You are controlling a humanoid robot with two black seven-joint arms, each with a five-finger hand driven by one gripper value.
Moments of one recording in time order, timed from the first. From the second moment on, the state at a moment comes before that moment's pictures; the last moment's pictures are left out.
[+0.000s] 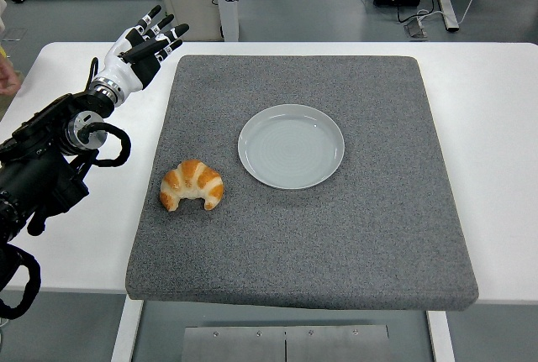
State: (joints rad) left arm -0.99 0.14 -0.66 -0.34 0.07 -0.30 -0.19; right arm -0.13 0.00 0.01 0.13 -0.10 0.02 0.41
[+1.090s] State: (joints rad) left arm -1.02 0.27 -0.66 -0.52 0.07 -0.32 -0.19; right arm -0.13 0.00 0.01 0.13 -0.10 0.02 0.41
